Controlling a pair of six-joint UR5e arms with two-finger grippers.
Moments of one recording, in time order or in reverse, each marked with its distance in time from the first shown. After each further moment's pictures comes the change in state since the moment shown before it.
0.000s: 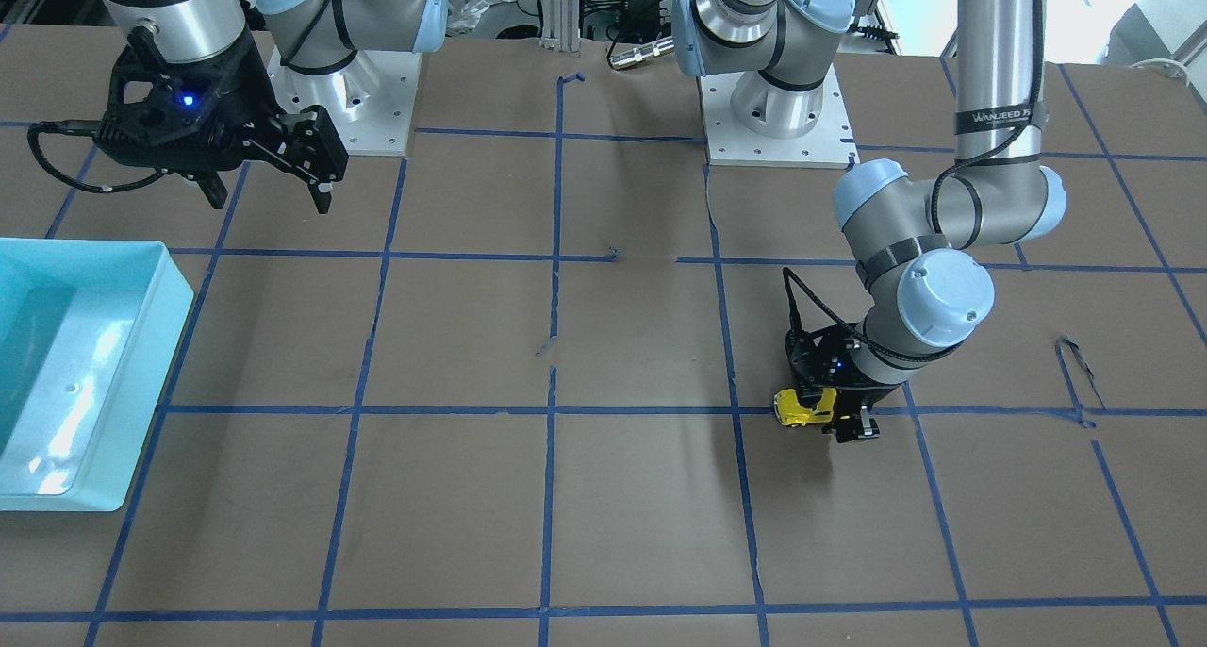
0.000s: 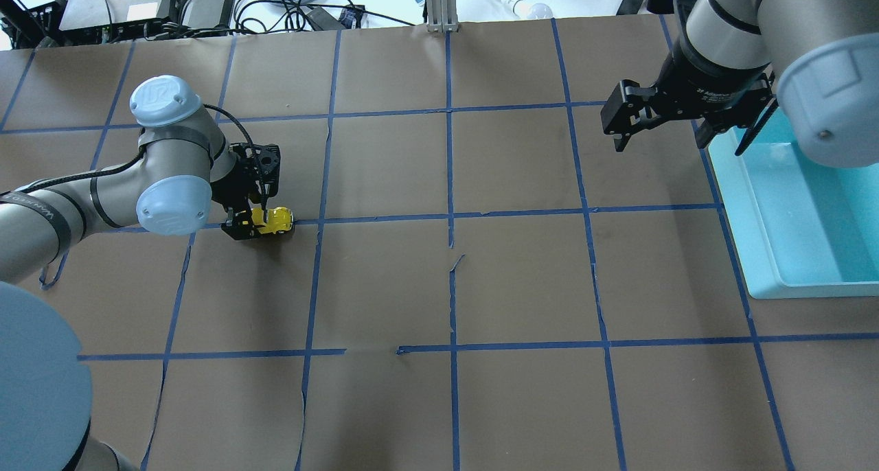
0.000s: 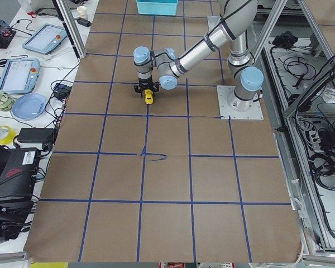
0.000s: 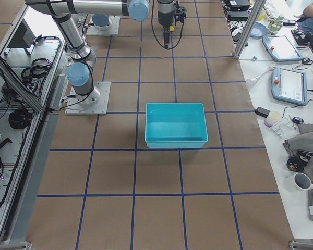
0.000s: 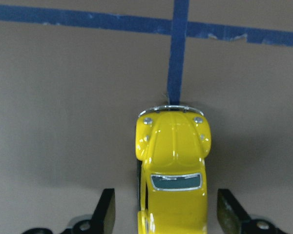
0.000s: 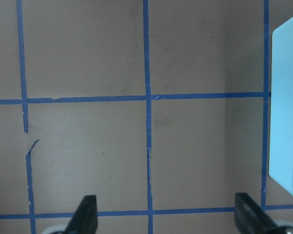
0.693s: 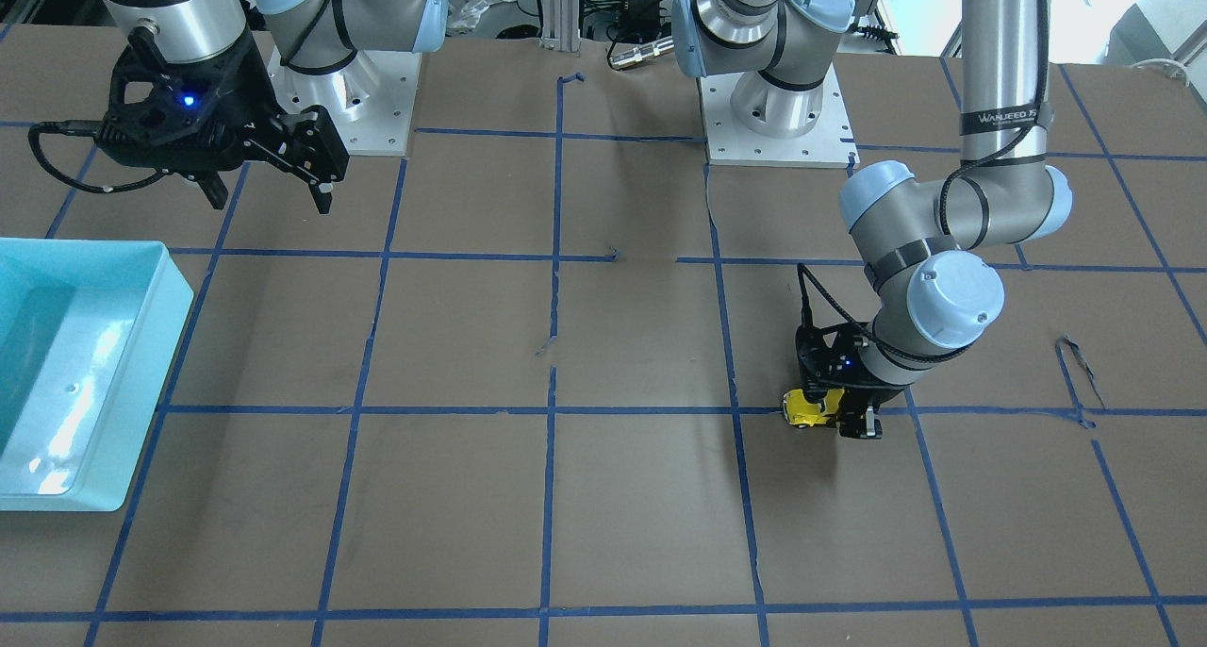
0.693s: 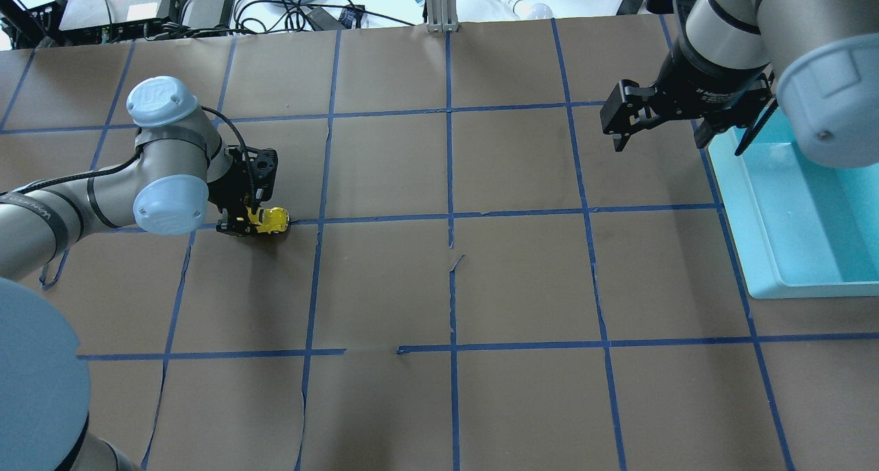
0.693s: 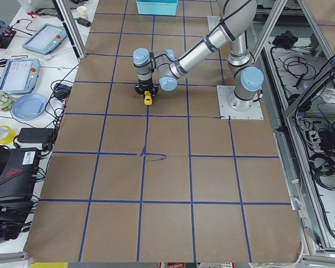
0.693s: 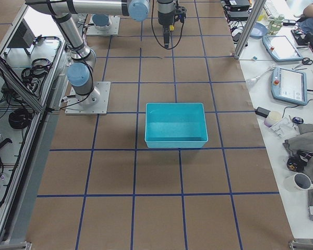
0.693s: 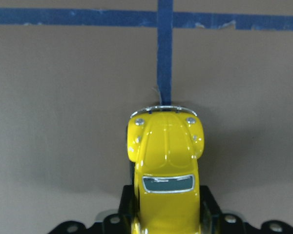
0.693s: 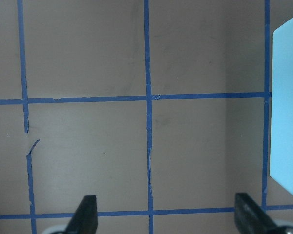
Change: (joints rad) left arm 0.026 -0.007 0.002 -0.001 0.008 0.100; right arm 0.000 0.000 0.000 0.000 0.001 0.001
